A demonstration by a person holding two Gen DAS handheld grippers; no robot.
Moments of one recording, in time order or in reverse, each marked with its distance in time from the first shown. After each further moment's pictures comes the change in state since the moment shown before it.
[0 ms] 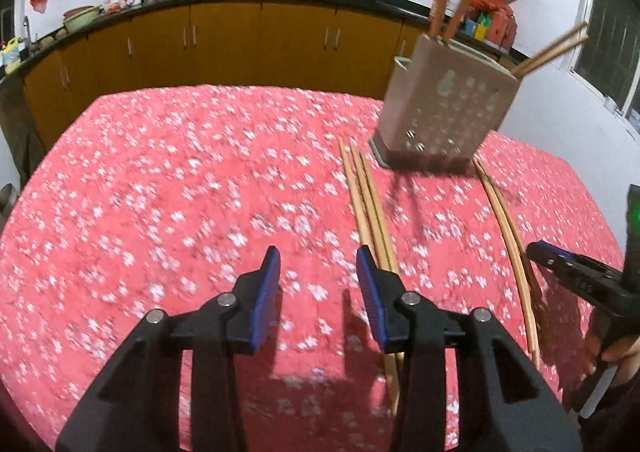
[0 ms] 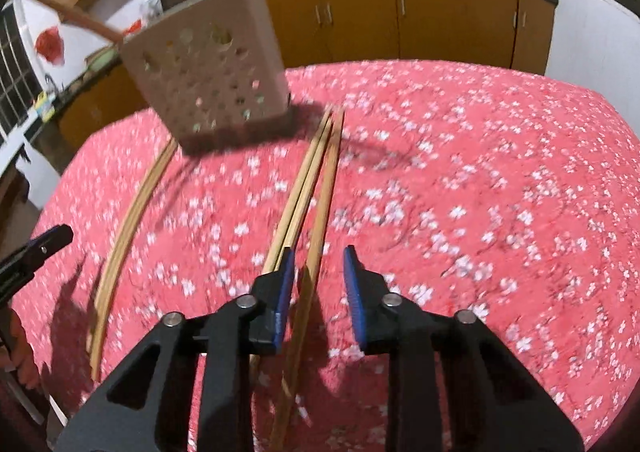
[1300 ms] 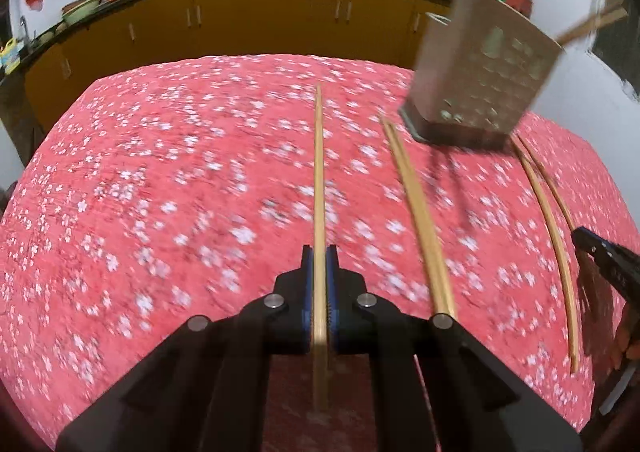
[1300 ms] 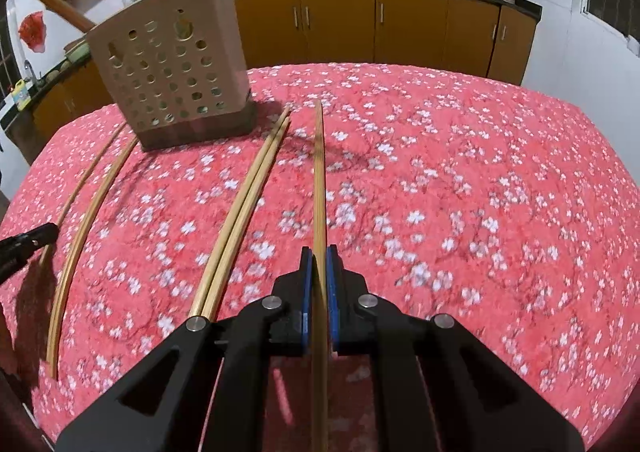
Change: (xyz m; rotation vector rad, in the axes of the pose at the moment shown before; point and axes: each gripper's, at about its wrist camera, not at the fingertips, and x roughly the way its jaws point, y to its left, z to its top) left arm 0.052 0.014 0.010 0.001 0.084 0.068; right arm 0.006 -0.016 0.004 -0.022 -0.037 -0.131
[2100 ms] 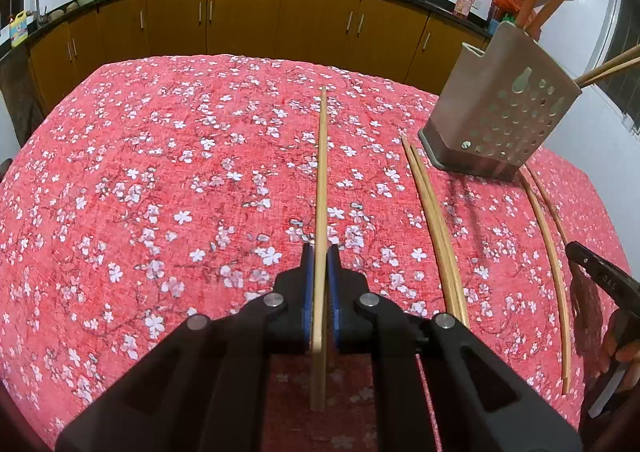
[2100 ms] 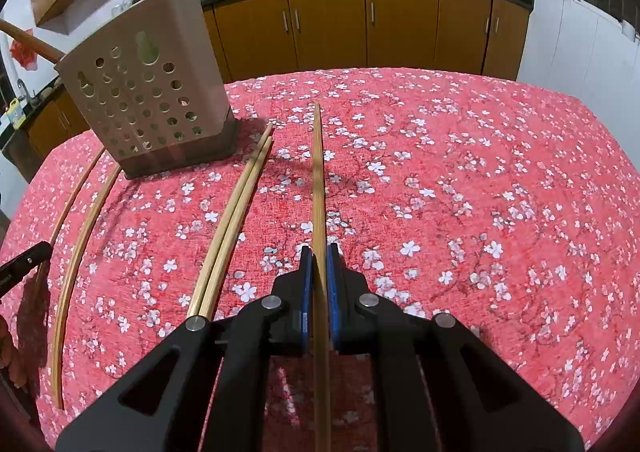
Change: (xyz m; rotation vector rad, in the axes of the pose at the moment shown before) left arm 0.003 0.019 0.004 -0.076 -0.035 -0.040; right arm 0.016 -0.012 0.016 0.053 -0.003 0.016
